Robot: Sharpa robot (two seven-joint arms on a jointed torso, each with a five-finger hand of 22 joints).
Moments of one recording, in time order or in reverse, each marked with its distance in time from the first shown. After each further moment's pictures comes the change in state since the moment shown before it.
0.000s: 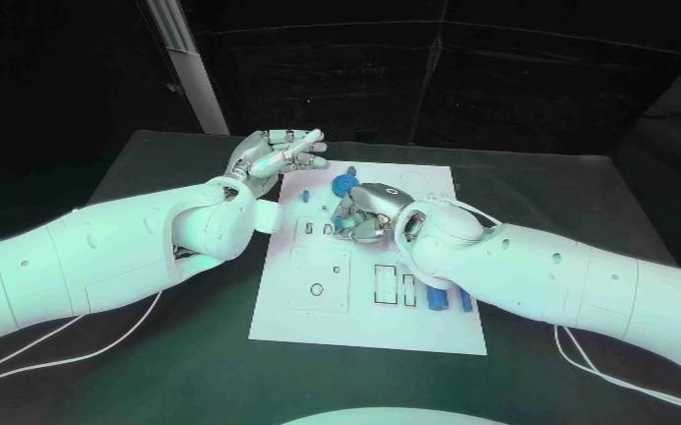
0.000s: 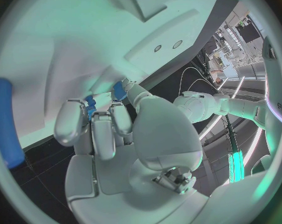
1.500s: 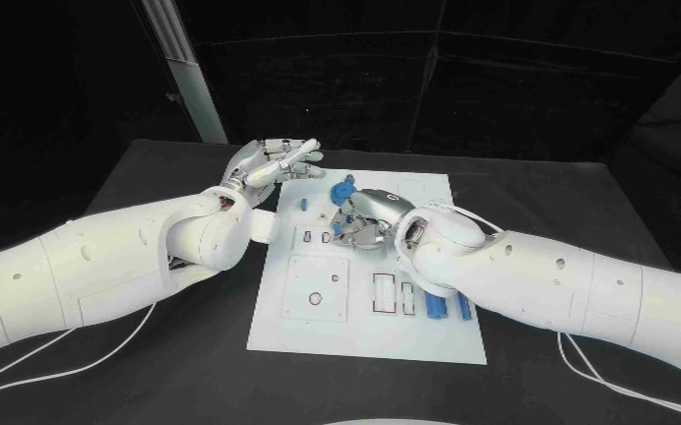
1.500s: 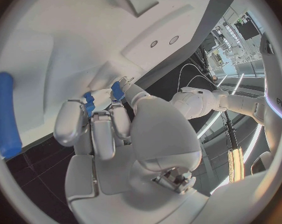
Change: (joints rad) left arm 0.000 -0.008 0.000 0.005 -0.006 -0.001 0.001; left_hand 0.000 0.000 0.000 0.000 0.000 0.000 0.000 0.000 0.000 0.000 0.000 0.000 0.000 0.000 0.000 0.000 0.000 0.000 0.000 0.000 0.000 0.000; right arm 0.011 -0.019 -0.006 0.025 0.032 -0.022 0.007; right_hand 0.037 0.040 -0.001 0.002 -0.003 0.002 -0.003 0.002 0.000 0.020 -0.005 0.026 0.019 0.000 0.000 0.000 0.000 0.000 0.002 -0.002 0.000 0.005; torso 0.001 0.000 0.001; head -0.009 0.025
